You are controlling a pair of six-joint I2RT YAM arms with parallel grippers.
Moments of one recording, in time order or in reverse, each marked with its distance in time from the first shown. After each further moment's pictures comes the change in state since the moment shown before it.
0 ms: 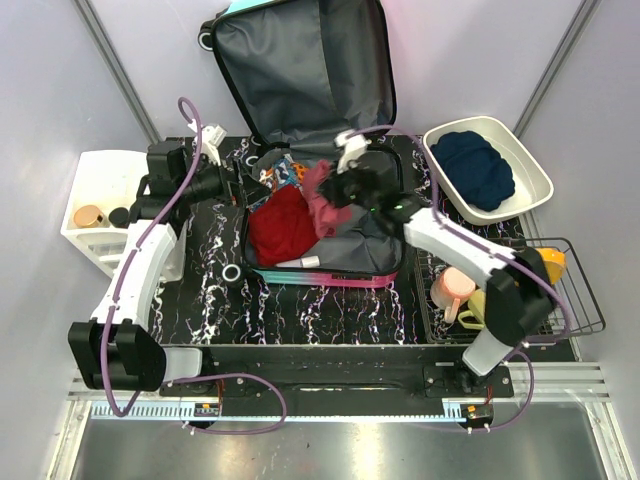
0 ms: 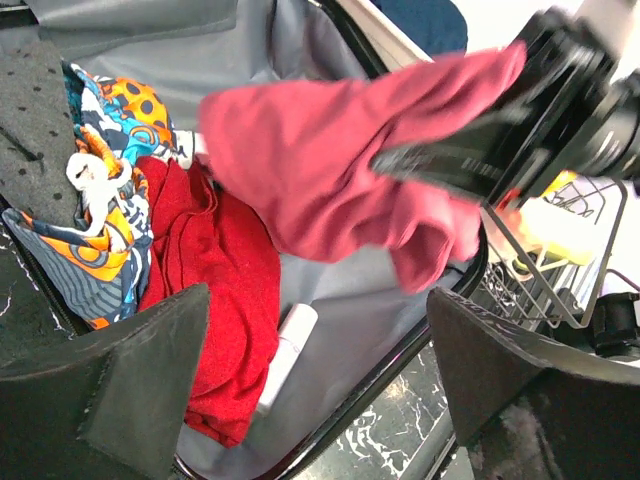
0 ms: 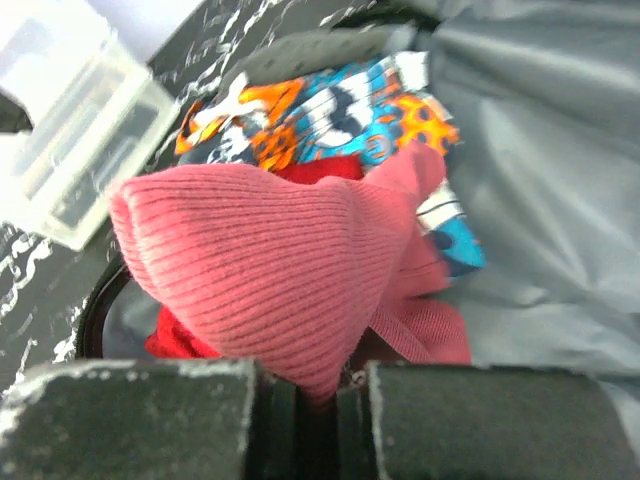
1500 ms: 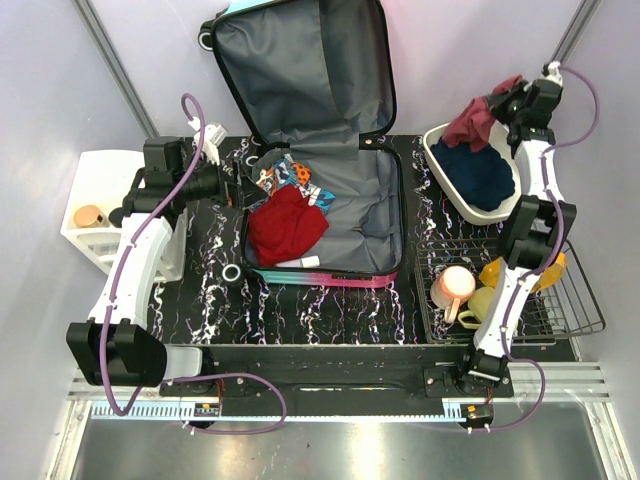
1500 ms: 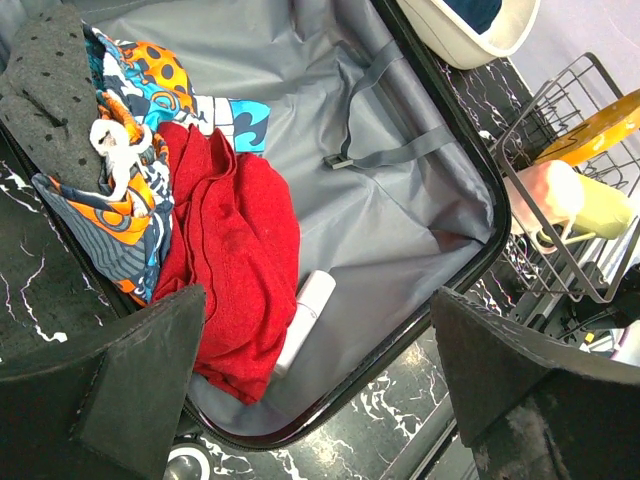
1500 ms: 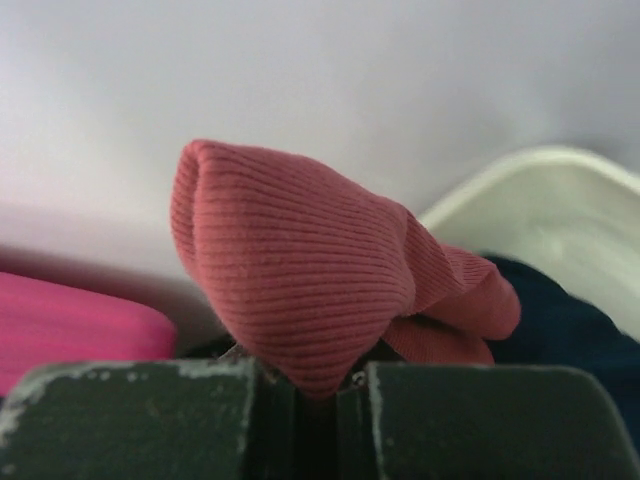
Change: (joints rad) left arm 0.008 0.015 0.111 -0.213 -0.032 0.135; right arm -0.943 0.583 0.866 -0.116 -0.177 0.397
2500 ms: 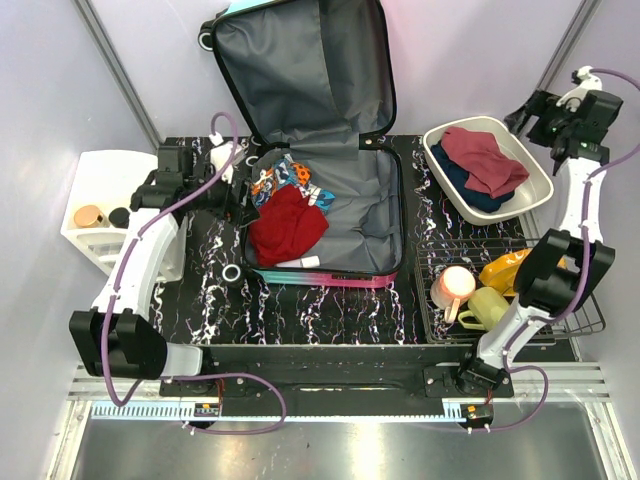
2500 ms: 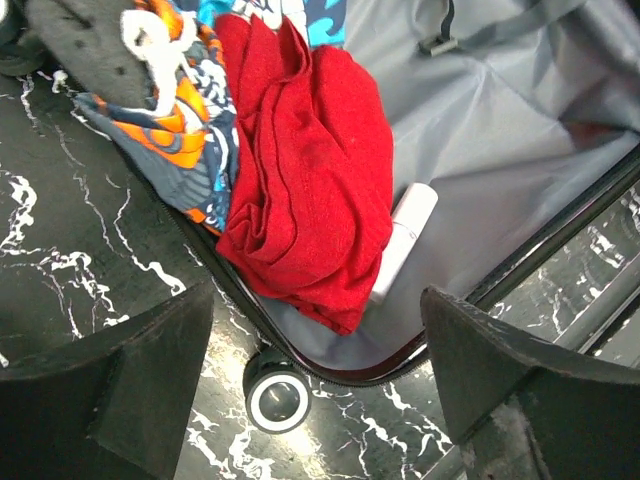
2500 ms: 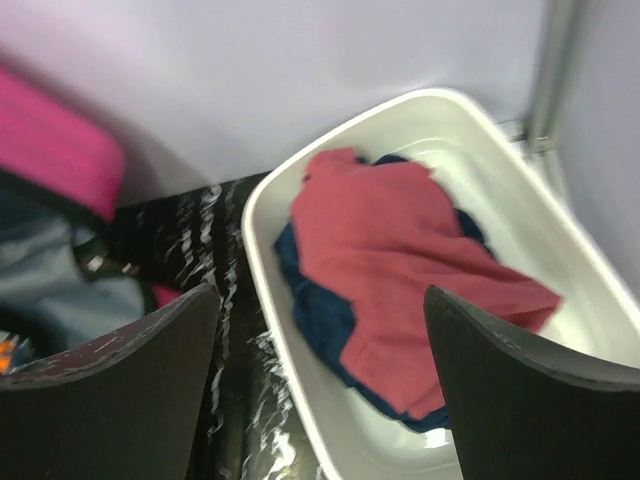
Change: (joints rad) left arm -0.018 0.034 -0.004 -0.179 -0.162 0.326; right arm -0.171 -0.419 -0.375 -0.232 -0.193 -0.418
